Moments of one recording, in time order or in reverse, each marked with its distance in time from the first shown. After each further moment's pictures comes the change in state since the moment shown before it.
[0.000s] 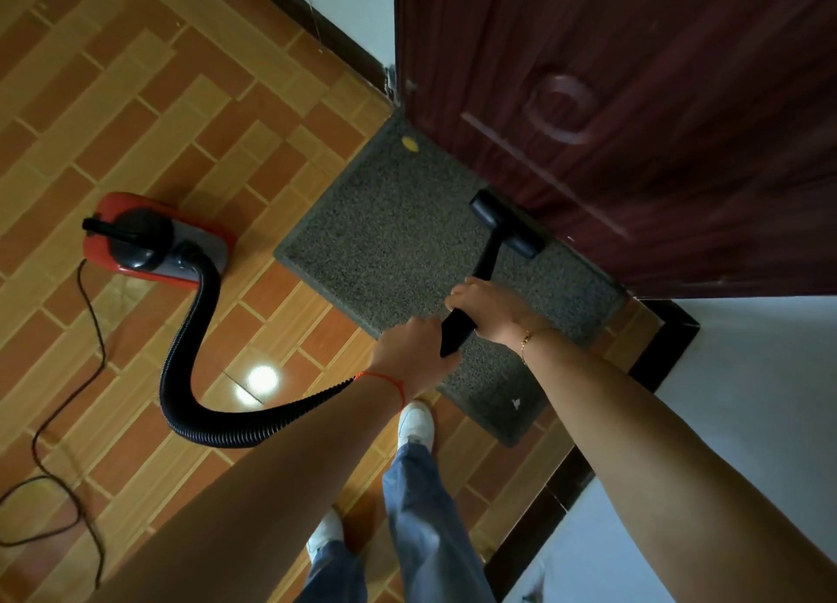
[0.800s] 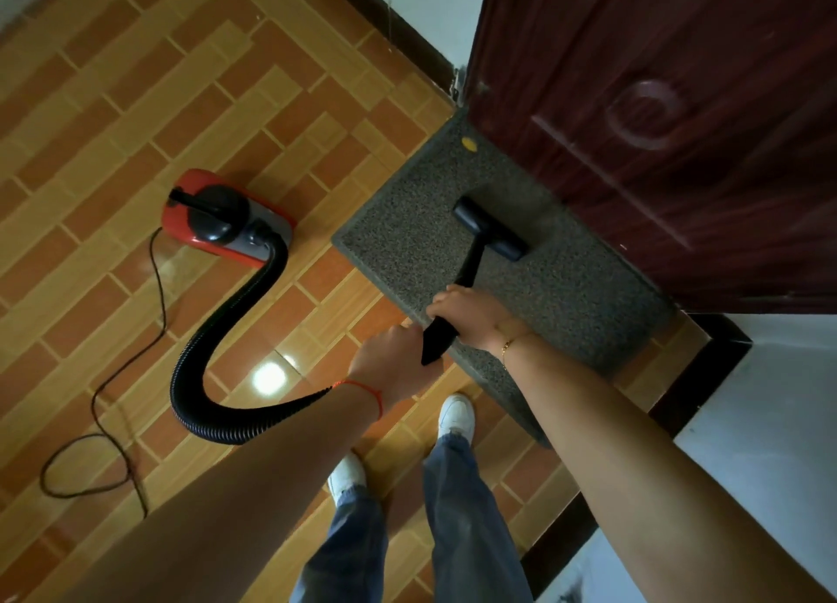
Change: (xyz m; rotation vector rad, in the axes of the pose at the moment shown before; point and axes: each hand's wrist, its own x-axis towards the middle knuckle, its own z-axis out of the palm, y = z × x) left_hand -0.074 -0.120 -0.012 -0.042 0.009 -0.111; right_hand 0.055 -0.136 -0.013 -0.038 0.013 -0.115
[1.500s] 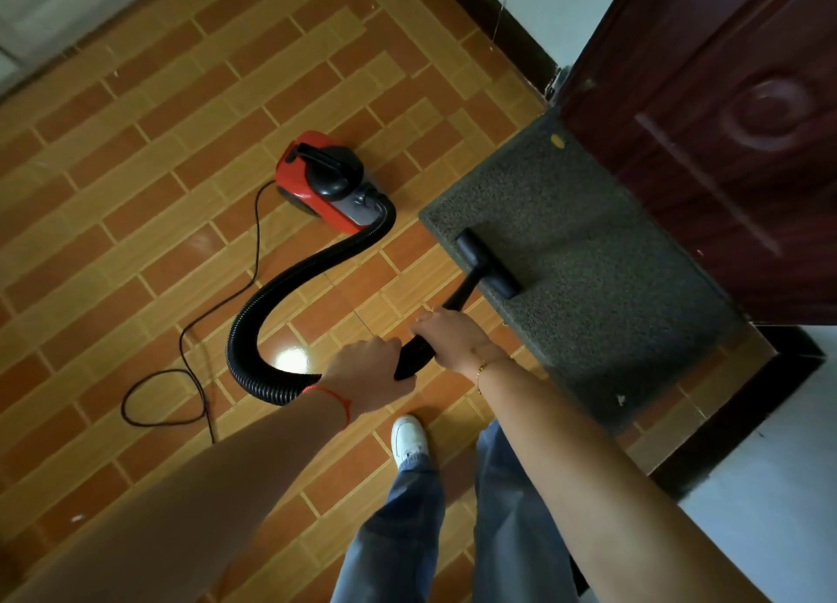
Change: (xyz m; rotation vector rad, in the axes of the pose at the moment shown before) left_hand -0.152 -0.209 0.017 0.144 -0.023 -0.026; right_hand 0.062 -0.250 0.042 0.044 0.010 -0.051
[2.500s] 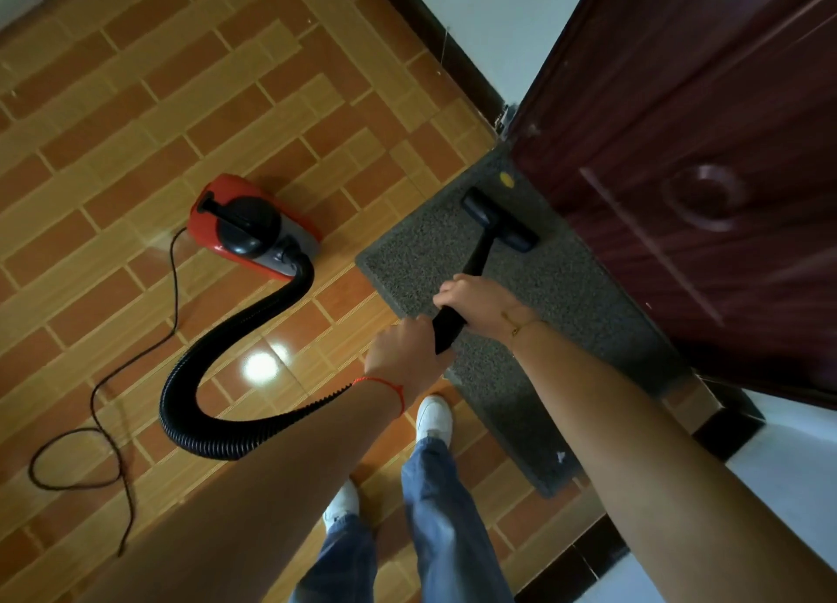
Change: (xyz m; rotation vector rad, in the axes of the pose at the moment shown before) left_hand 0.209 0.164 -0.116 -0.222 0.070 -0.122; right_hand 0.030 0.274 -0.125 -0.121 -0.016 -0.094
